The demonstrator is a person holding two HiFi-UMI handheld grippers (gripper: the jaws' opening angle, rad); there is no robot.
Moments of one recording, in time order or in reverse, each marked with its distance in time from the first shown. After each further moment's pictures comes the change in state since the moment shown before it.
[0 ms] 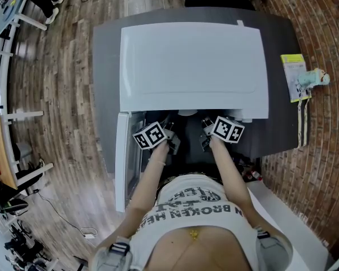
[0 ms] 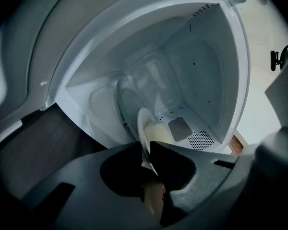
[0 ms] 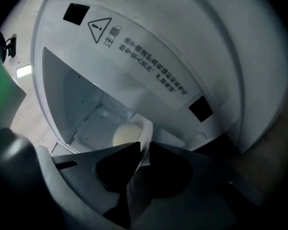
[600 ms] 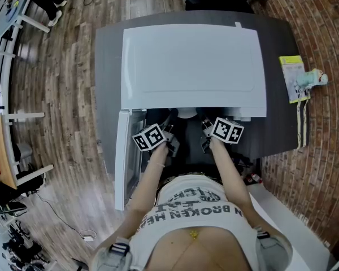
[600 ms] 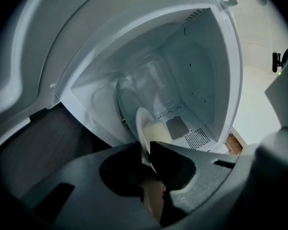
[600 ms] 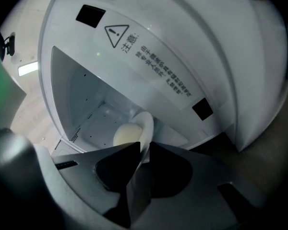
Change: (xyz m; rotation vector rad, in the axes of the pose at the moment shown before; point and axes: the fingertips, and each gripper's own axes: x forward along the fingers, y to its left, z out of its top) left arm -0.010 -0.006 -0.005 0.009 0.005 -0.005; right arm -0.008 0.006 -0.004 -0.022 0.018 0.012
